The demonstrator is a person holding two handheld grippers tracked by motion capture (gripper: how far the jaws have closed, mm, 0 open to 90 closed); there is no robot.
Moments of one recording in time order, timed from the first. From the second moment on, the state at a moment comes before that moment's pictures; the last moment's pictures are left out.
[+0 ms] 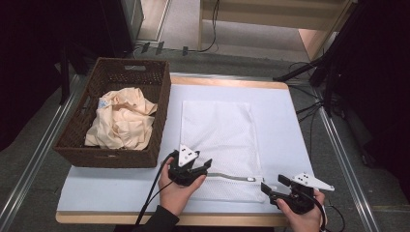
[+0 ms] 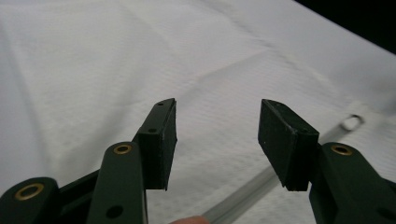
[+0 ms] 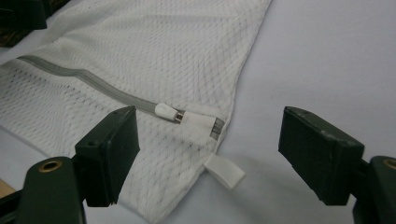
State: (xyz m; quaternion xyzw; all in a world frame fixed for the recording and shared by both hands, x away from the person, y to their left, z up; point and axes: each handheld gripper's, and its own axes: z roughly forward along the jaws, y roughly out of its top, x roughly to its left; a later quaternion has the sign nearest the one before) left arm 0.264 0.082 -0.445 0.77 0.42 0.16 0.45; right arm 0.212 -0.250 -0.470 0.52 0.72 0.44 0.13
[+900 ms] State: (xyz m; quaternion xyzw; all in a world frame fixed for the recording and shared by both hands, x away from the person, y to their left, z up) left arm 0.256 -0.010 -0.479 0.84 0.33 0.03 0.42; right arm 0.219 -0.249 -0.490 0.52 0.72 0.44 0.10
